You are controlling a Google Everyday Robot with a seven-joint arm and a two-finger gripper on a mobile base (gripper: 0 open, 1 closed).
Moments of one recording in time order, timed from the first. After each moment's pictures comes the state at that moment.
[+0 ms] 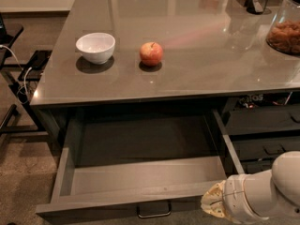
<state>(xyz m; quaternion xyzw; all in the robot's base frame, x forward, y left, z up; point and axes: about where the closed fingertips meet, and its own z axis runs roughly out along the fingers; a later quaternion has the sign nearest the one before) 0.313 -0.161 0.665 -0.67 0.70 0.11 0.22</state>
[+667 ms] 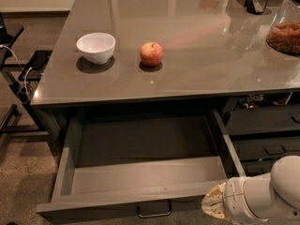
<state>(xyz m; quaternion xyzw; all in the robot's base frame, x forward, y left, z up) 0.316 -0.164 0.651 -0.66 0.70 0.11 0.23</state>
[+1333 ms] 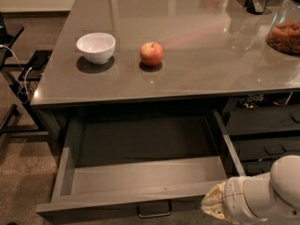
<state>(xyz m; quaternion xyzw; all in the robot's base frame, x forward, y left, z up) 0.316 -0.164 0.651 -0.66 0.70 0.11 0.23</state>
